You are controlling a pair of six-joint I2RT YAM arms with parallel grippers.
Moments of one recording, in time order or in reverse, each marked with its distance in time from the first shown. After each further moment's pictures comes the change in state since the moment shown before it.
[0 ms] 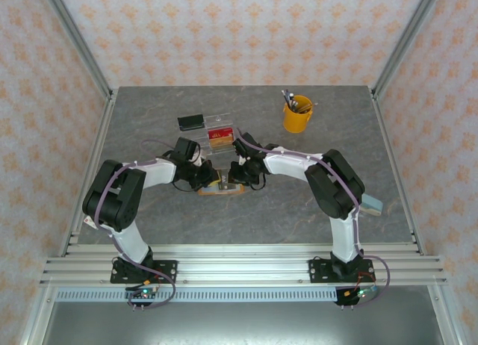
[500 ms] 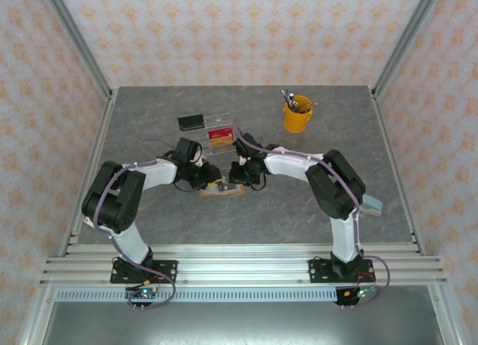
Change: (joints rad) left arm -0.026 -0.010 0.000 -0.010 -0.036 -0.013; right arm 0.000 -0.005 -0.005 0.001 0.000 0.000
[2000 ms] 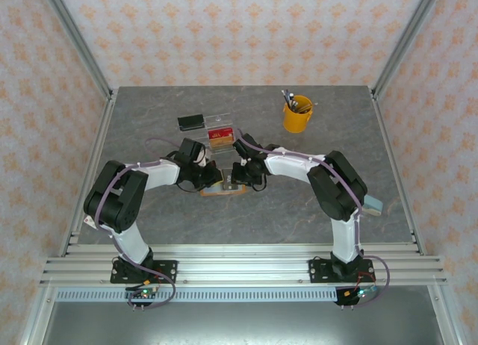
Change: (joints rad) left arm -0.029 0.002 0.004 0.031 -0.021 0.031; right arm 0.006 -0.023 -0.011 -0.031 0.063 -0.009
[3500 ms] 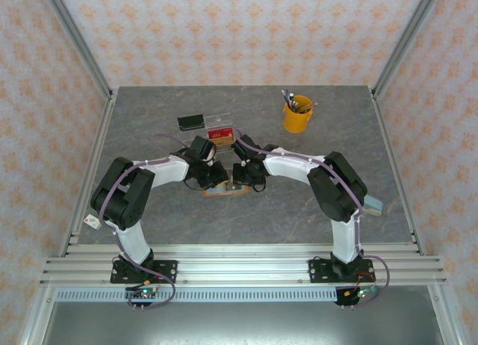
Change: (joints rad) left arm -0.078 0.051 0.097 -0.100 -0.098 -0.084; right arm 0.018 -0.003 0.011 -0.045 0.088 -0.013
